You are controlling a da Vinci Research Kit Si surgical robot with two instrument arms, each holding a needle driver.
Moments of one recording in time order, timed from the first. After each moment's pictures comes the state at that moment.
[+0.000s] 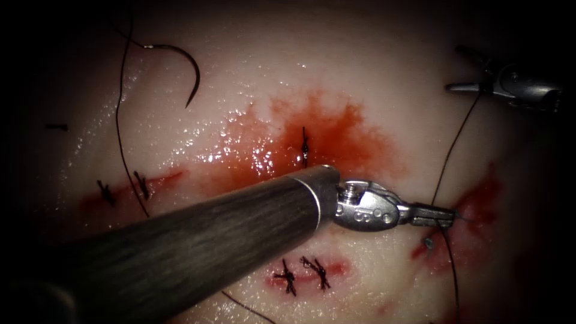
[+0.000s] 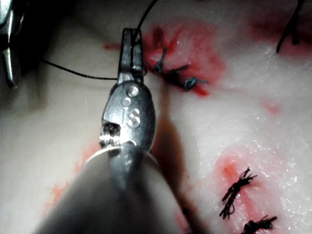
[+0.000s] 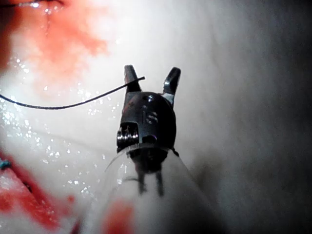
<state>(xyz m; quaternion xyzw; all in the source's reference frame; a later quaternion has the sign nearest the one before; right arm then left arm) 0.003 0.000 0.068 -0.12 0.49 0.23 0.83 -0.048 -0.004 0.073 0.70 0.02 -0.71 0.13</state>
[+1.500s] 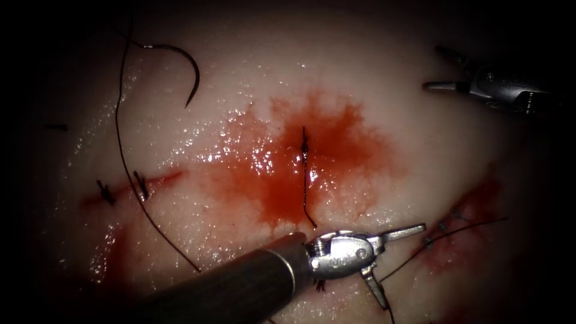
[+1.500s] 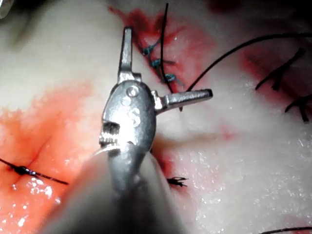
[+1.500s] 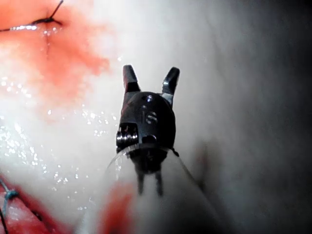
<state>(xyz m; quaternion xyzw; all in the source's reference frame) 0.006 0.000 0.069 -0.09 0.47 0.26 0.84 -0.042 -0.006 0.071 0.70 0.13 -0.70 0.09</state>
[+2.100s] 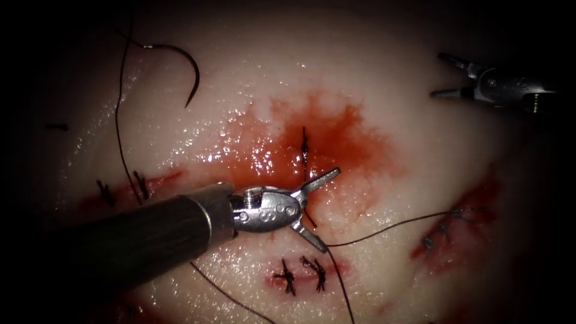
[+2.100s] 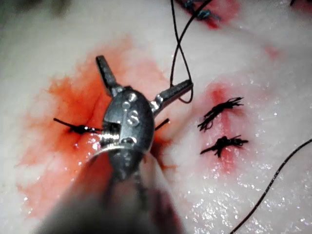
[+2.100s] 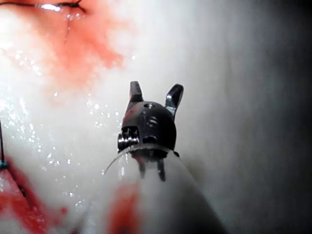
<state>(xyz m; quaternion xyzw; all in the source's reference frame) 0.006 -0.001 0.069 -0.13 0.44 0.16 0.87 -0.034 -0.005 0.077 0.58 0.06 -0.81 0.06</state>
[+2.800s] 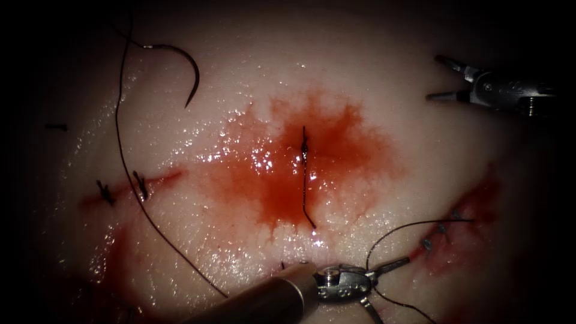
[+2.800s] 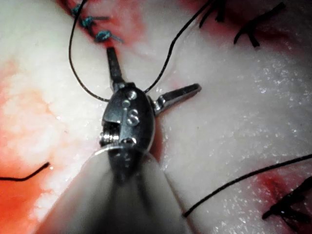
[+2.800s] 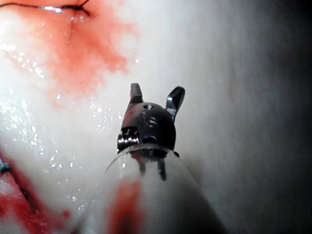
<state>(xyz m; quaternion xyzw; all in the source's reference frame) 0.007 -0.002 0.070 -0.11 0.42 0.15 0.89 -0.043 -0.018 0.083 0.61 0.17 -0.76 0.13</state>
